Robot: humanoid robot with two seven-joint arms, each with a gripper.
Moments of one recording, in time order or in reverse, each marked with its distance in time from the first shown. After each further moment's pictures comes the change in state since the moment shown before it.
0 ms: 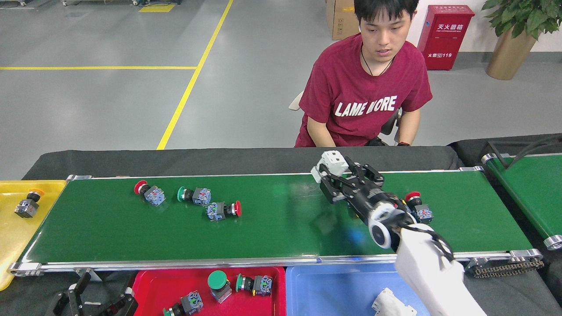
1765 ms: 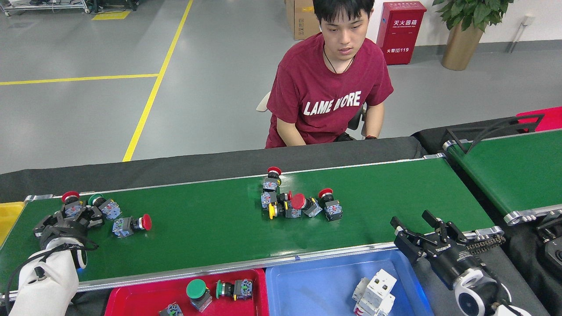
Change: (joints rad) left arm -0.786 0.282 -0.390 1.210 0.012 0.459 0.128; right arm 0.278 0.215 -0.491 -0.065 0.291 0.046 -0.026
